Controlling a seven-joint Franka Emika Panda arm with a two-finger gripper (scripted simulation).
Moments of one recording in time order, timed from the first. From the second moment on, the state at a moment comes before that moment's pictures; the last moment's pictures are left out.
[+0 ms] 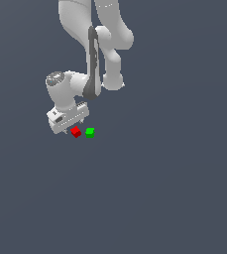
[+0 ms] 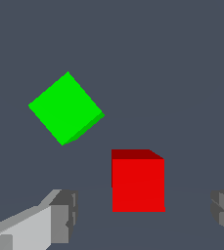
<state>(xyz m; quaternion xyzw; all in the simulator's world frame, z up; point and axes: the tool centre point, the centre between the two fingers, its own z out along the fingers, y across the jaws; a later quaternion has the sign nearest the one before) -0.127 -0.209 0.068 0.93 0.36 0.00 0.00</state>
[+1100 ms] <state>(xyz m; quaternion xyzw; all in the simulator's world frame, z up) -0.127 -0.210 0.020 0.93 0.36 0.00 0.00</state>
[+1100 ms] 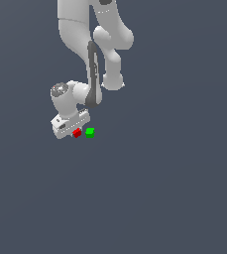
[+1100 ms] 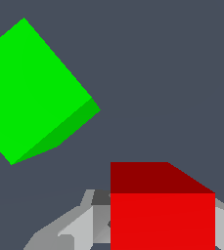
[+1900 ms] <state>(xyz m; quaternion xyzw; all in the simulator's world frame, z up) -0.128 -0.209 0.049 0.93 0.36 0.00 0.00</state>
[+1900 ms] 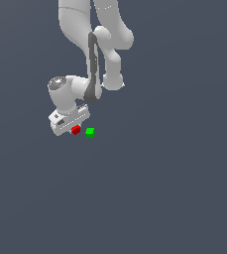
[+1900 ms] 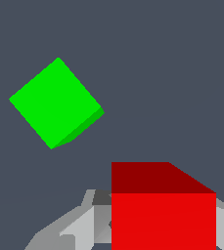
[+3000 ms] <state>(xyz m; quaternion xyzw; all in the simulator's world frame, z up) -0.127 -0.209 0.120 0.93 0.36 0.00 0.00</state>
